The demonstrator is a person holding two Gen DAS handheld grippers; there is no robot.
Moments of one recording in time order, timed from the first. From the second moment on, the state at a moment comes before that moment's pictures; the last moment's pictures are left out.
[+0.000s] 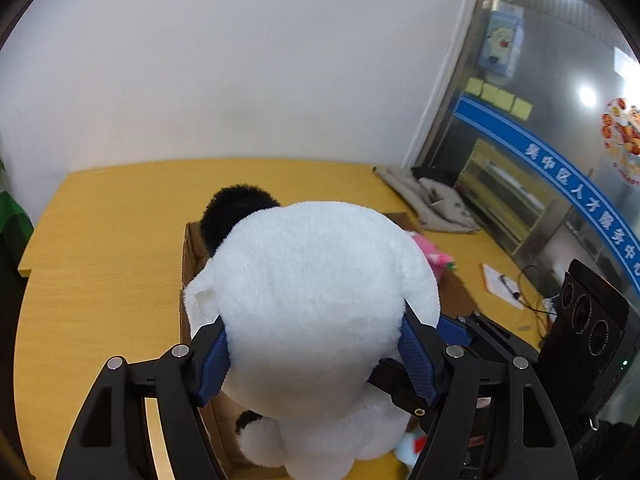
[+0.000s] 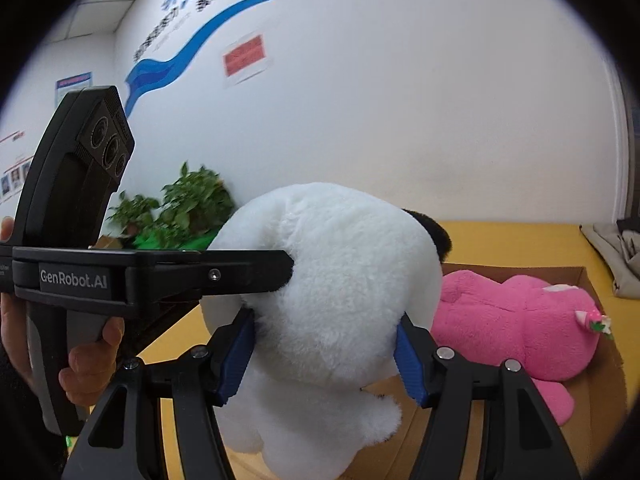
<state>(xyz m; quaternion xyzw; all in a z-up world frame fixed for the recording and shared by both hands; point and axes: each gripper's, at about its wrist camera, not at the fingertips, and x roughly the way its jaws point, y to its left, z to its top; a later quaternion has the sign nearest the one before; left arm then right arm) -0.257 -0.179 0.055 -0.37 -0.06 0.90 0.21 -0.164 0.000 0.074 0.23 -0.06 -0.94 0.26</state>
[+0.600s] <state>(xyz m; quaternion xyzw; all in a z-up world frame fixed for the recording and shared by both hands) -0.267 -0.194 -0.028 -0.45 -0.07 0.88 0.15 -0.211 -0.012 -0.018 0.46 -0.08 -0.86 0.23</state>
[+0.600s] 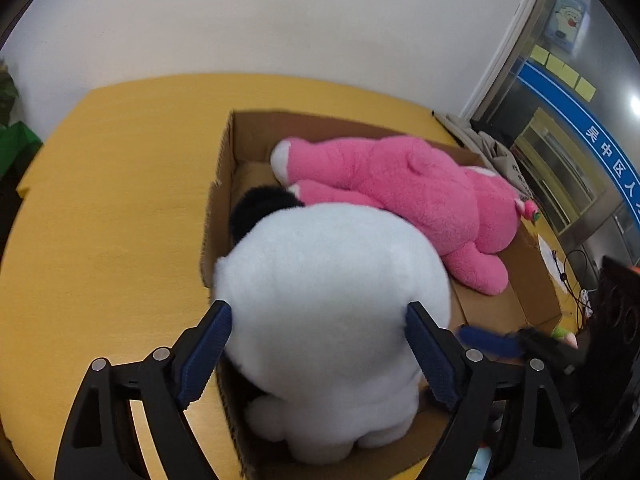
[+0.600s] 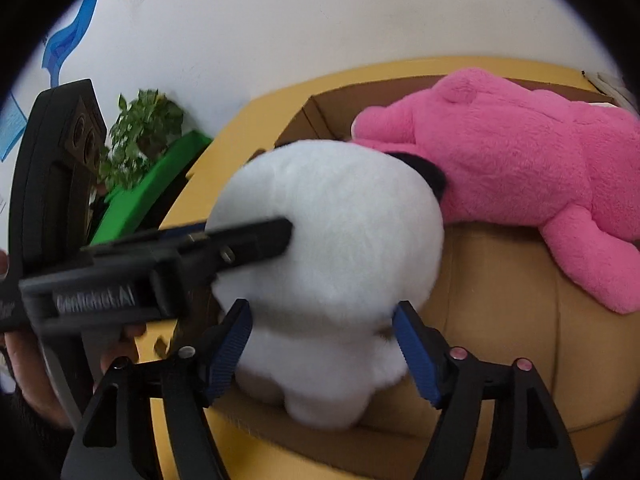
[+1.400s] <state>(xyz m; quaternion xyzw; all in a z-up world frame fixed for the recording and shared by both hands) -0.179 -0.167 -0.068 -0.48 -0.04 0.86 0.16 -0.190 0.212 -0.032 0.54 0.04 -0.84 0.11</state>
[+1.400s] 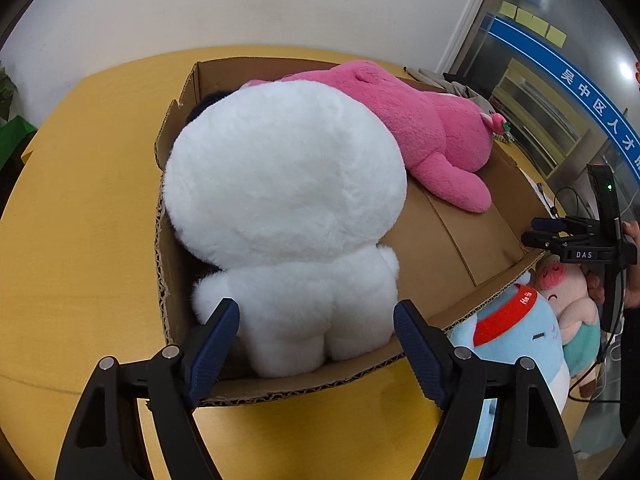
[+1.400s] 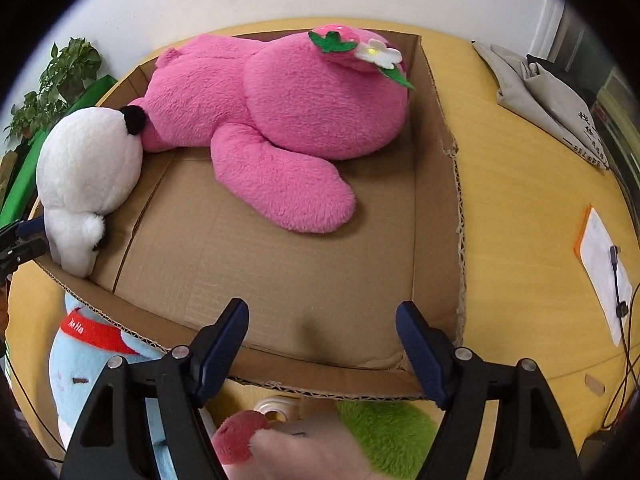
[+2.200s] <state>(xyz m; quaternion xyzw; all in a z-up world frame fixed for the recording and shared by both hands) -0.077 -0.102 0.004 -0.37 -0.09 0.91 0.16 -0.066 0.143 0.047 0.34 -0.03 -0.93 0.12</state>
